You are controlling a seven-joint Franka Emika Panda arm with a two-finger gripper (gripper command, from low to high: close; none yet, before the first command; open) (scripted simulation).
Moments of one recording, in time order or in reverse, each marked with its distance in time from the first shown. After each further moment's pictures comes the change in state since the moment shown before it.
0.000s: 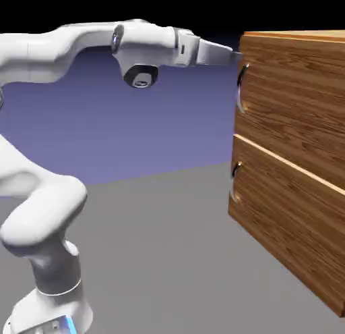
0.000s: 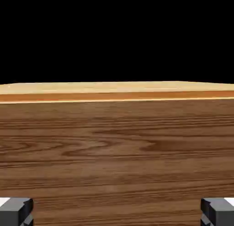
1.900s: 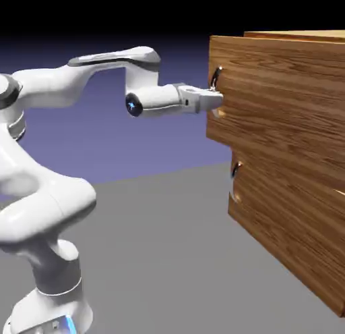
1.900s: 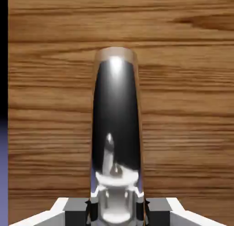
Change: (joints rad) arm -0.203 -0.210 0.383 -0.024 1.221 -0.359 -0.870
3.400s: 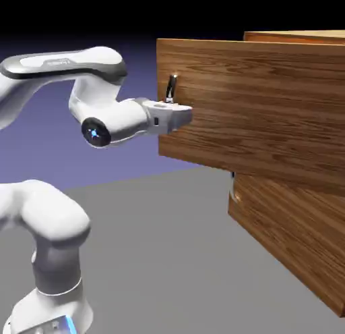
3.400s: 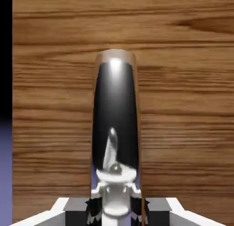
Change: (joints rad) arm 1.305 -0.166 -1.158 -0.537 -0.679 0.174 -0.241
